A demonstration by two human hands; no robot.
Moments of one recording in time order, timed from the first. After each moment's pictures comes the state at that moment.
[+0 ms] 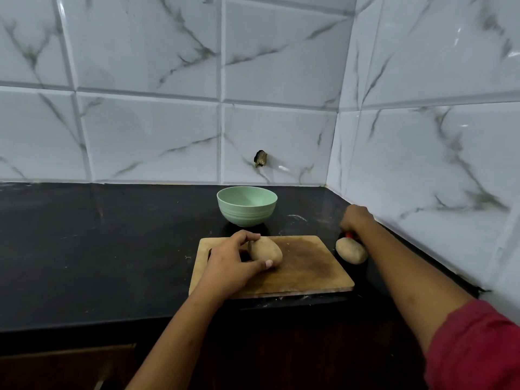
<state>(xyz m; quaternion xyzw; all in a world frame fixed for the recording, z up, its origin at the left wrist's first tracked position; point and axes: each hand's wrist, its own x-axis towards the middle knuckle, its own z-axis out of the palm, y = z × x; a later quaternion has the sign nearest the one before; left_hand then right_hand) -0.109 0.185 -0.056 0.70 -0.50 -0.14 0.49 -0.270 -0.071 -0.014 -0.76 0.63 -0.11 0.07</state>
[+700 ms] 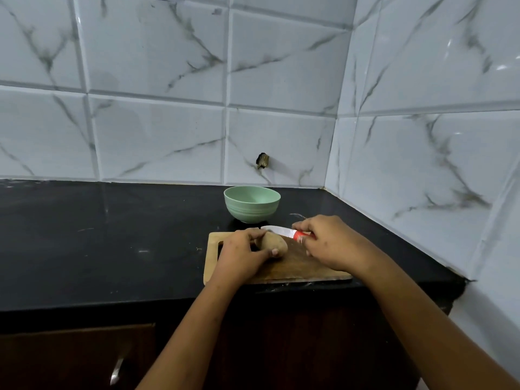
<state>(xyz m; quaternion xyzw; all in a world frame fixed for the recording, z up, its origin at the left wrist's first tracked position) -0.114 0.186 -0.056 0.69 -0.52 -0.10 0.49 -0.276 0.135 0.018 -0.90 0.39 -0.14 0.12</state>
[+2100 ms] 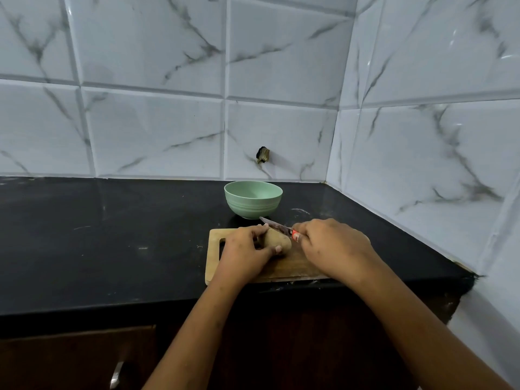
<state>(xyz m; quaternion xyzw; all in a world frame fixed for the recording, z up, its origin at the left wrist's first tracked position) -0.110 0.179 -0.063 0.69 -0.51 -0.09 0.50 -0.266 0.147 0.009 -0.90 0.40 -0.13 -0.05</state>
